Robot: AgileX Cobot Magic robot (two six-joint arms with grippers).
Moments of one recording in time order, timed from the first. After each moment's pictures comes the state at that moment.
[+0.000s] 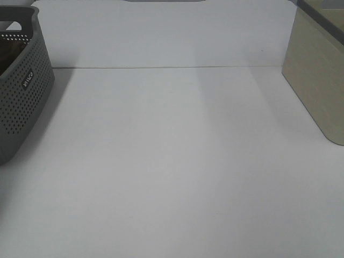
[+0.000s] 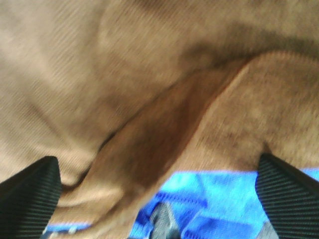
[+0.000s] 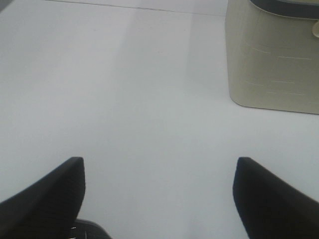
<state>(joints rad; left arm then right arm) 0.19 2.24 -1.97 0.18 1.21 1.13 0.05 0.00 -0.50 0.17 1.07 -0.12</state>
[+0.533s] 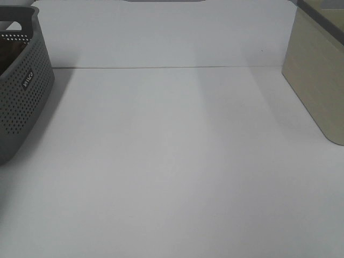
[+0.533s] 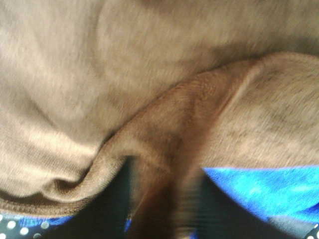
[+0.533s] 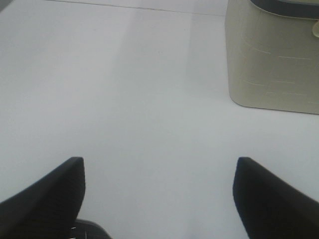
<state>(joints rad) 0.19 2.24 -1.97 0.20 1.21 1.13 0.05 0.00 -0.50 0.17 1.07 -0.12</state>
